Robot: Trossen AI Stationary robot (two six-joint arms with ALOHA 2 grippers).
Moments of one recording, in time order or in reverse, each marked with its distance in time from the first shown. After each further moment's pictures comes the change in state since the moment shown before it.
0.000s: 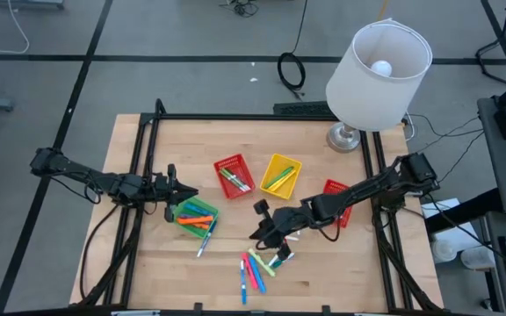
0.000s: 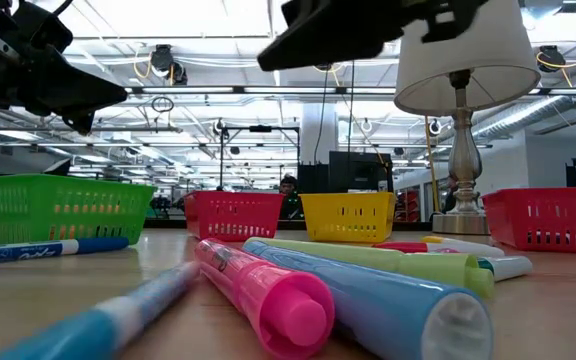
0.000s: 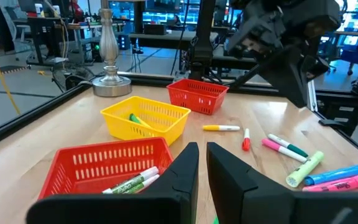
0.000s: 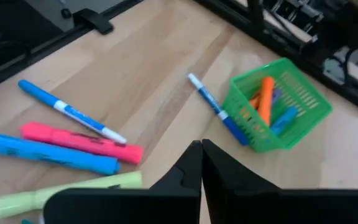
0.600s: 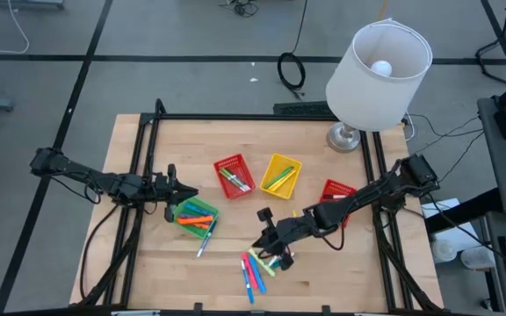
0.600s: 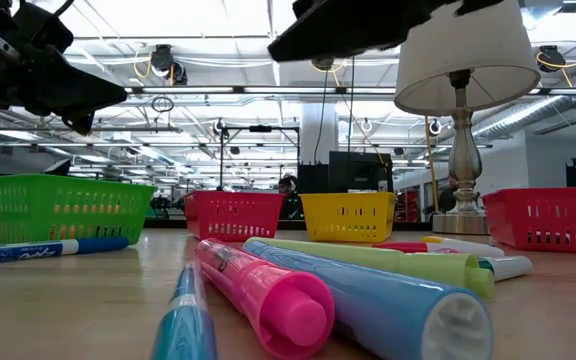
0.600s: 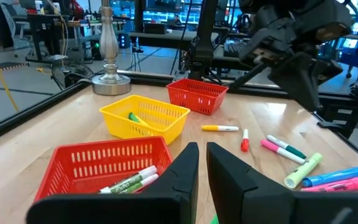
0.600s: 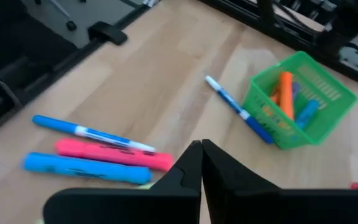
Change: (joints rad) left arm 0.000 0.000 0.000 0.000 0.000 -0.019; right arm 0.065 0.007 -0.008 0.004 0.048 0.131
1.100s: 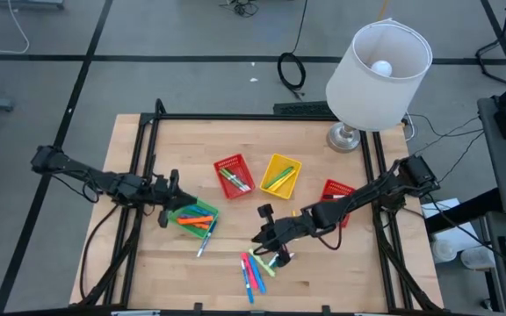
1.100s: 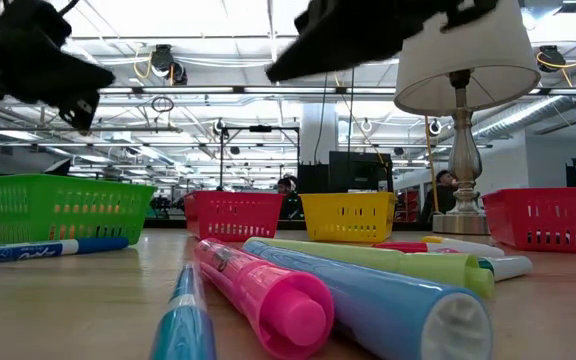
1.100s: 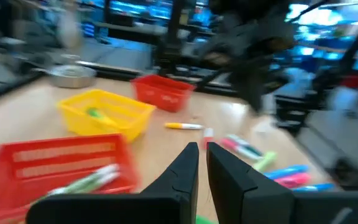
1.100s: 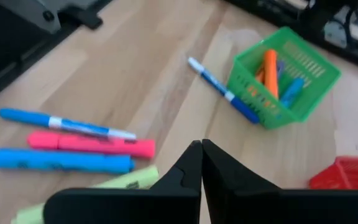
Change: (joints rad) left arm -0.022 0.007 0.028 -0.022 0.123 -0.086; right arm 0.002 0.014 0.014 -0.037 0.055 0.047
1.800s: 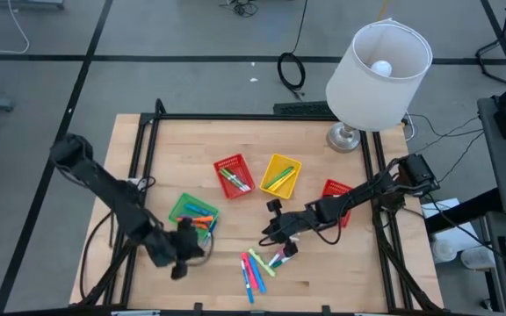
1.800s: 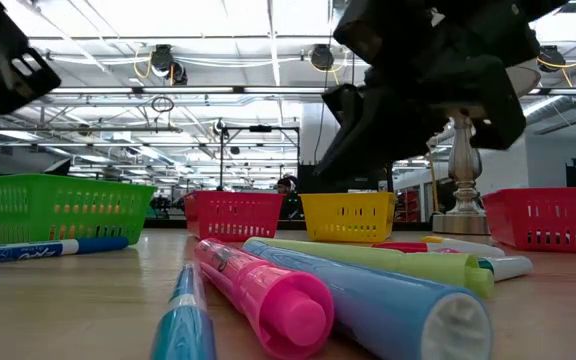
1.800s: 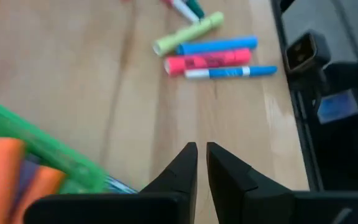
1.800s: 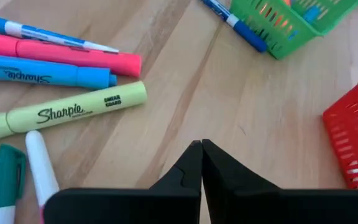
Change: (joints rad) left arm -0.446 0.926 0.625 -0.428 -0.122 -0.570; right arm -0.057 0.000 -0.212 0.109 -0.002 -0.023
